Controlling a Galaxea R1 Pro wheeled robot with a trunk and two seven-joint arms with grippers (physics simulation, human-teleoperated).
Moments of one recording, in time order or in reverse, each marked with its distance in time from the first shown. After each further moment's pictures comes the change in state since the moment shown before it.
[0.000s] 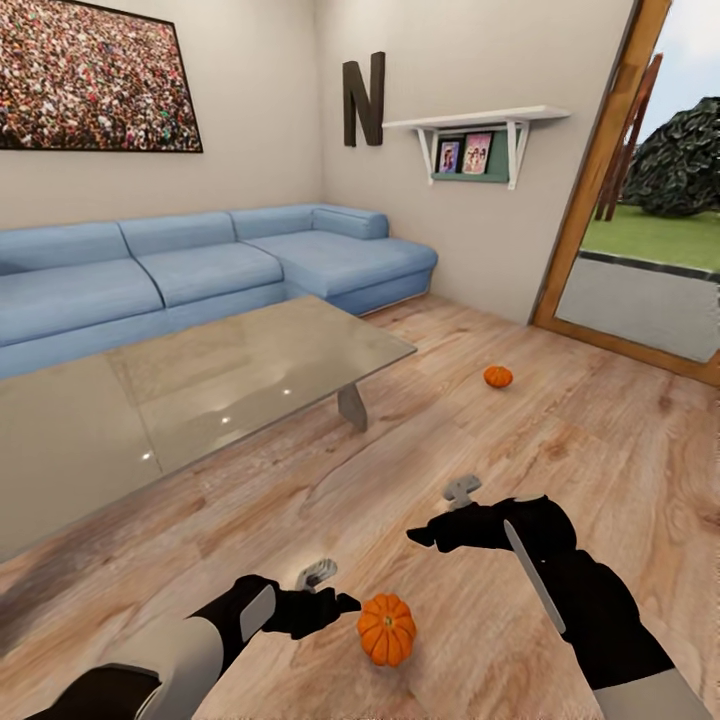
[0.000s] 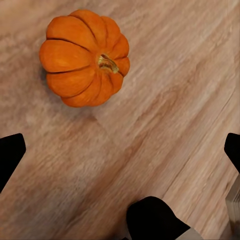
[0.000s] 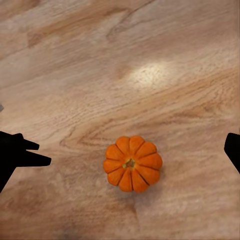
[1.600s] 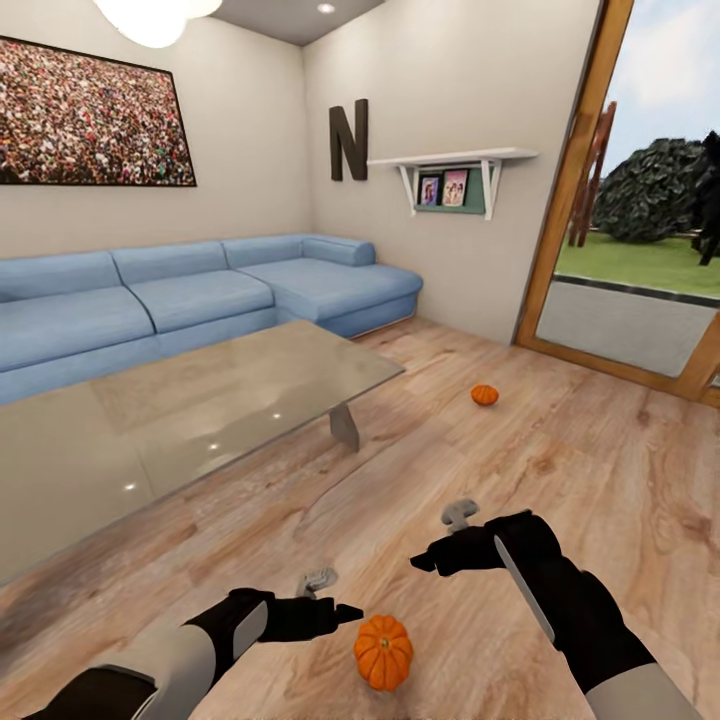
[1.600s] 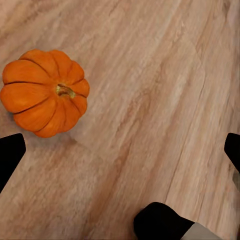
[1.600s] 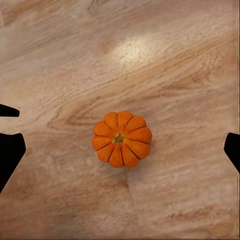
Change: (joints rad) left arm 0.008 0.021 -0.069 0.051 -0.085 -0.164 -0.220; right arm -0.006 0.000 0.043 0.164 0.000 -0.010 -0.035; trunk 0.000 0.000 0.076
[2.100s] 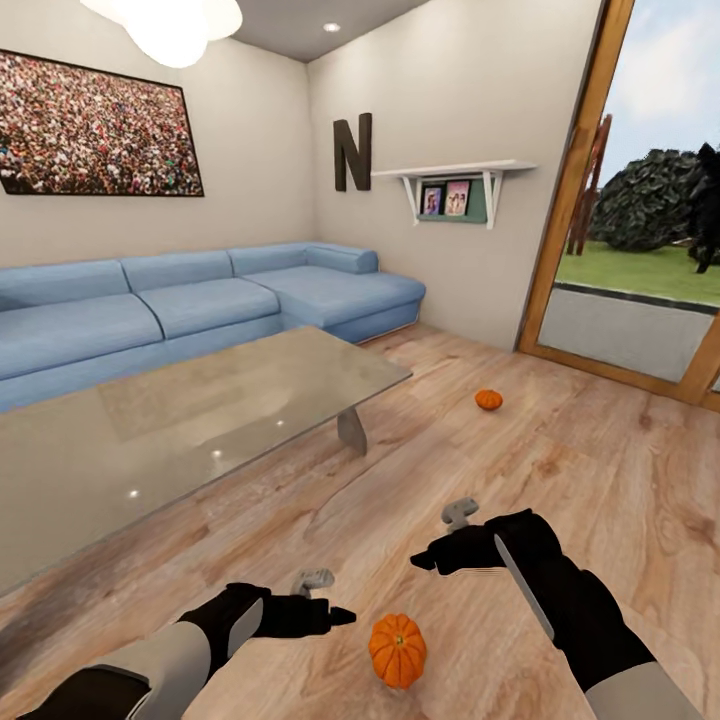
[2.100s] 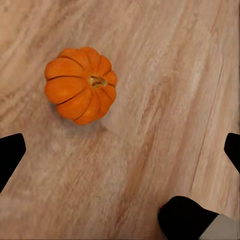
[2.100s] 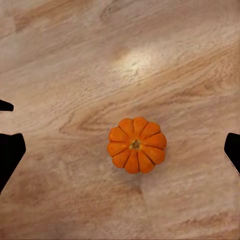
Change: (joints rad) left arm 0.000 0.018 -0.002 -0.032 -0.102 0.000 -0.004; right arm -0.003 0.000 -0.001 0.000 0.000 -0.002 0.000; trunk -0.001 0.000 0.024
